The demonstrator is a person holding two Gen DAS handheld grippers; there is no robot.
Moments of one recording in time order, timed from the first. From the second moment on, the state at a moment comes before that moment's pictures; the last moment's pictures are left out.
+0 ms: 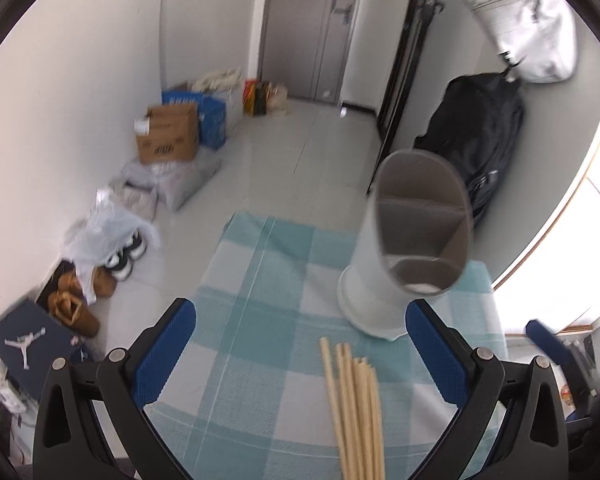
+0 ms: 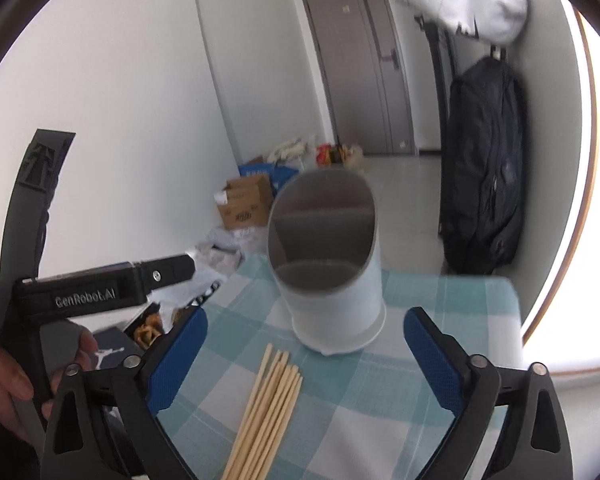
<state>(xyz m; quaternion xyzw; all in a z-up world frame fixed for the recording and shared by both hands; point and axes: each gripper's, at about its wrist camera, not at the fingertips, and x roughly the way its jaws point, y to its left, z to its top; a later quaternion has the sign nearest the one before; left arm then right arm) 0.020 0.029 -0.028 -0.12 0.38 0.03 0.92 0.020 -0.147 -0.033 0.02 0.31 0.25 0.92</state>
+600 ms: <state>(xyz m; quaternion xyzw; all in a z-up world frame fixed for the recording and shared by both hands) 0.036 0.090 -0.070 -0.19 0.48 0.07 0.85 0.074 -0.070 -0.125 -0.07 0.55 0.25 0.79</state>
